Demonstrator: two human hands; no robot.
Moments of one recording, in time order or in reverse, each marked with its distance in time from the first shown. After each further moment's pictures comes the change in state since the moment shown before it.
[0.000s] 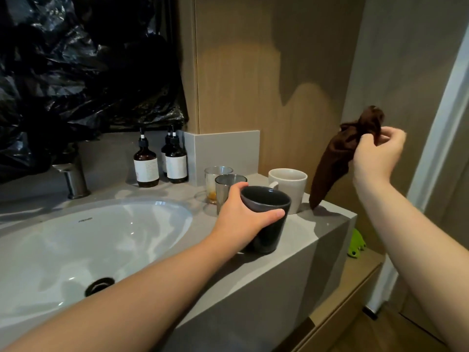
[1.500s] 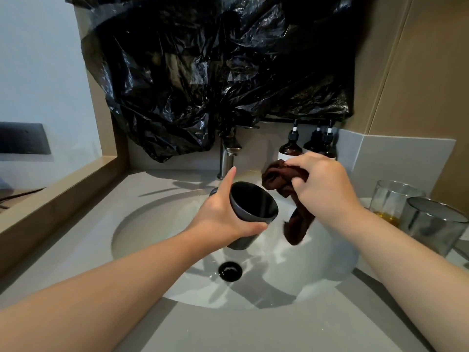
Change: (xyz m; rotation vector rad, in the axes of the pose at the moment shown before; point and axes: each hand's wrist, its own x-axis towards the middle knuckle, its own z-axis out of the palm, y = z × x) left_hand -0.034 -0.099 -0.267 0.372 0.309 -0.154; right_hand -0.269 -0.021 0.217 -0.359 -1.134 -0.679
